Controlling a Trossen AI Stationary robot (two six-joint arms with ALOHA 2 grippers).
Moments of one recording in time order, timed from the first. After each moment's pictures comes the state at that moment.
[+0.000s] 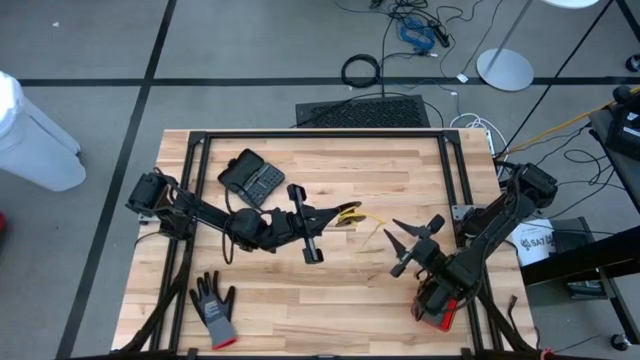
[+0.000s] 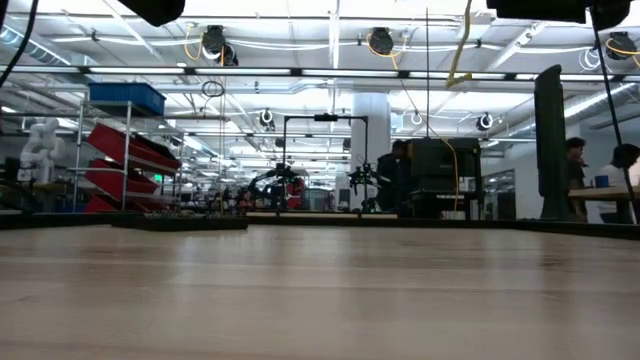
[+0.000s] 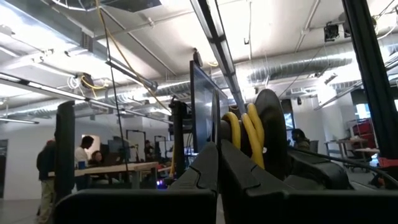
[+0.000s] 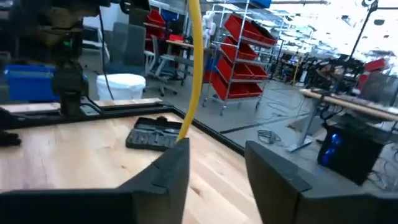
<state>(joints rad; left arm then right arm) -0.27 1.75 0.97 1.42 -0.38 0.38 0.82 1.48 0.94 -1.03 1.57 1.45</state>
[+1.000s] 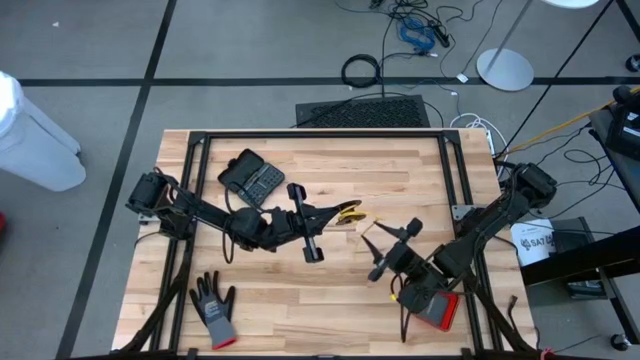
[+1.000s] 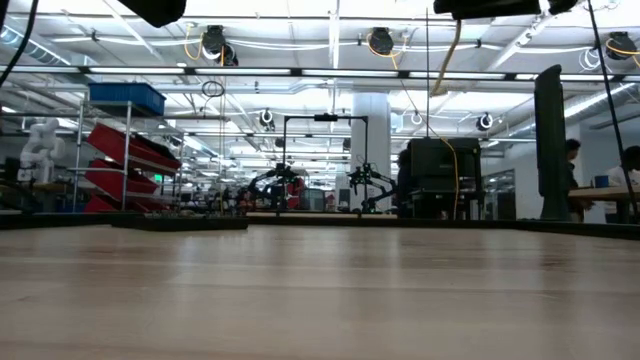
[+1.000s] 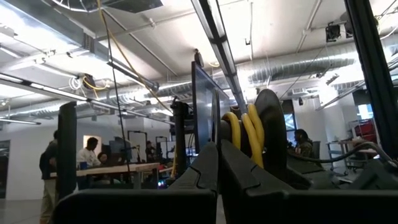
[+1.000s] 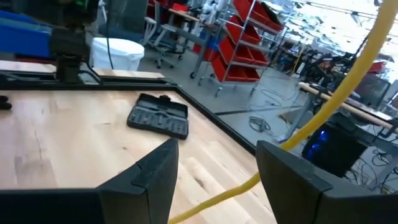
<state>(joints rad) -0.26 1.75 0.97 1.43 -0.37 0.38 0.71 1.47 0.90 -0.17 1.43 0.48</state>
